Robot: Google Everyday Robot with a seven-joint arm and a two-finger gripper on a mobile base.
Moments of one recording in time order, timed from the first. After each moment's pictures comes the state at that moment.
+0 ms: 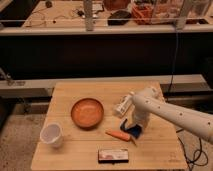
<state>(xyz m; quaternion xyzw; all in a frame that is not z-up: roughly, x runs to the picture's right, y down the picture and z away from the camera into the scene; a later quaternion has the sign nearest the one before) 0.205 0.229 0.829 -0.29 -0.25 -0.62 0.68</state>
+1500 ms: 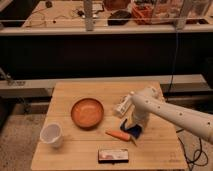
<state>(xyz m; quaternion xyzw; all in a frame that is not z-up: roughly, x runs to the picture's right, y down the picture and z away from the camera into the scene) 0.204 0.228 0.829 -0.29 -0.26 -0.62 0.68</state>
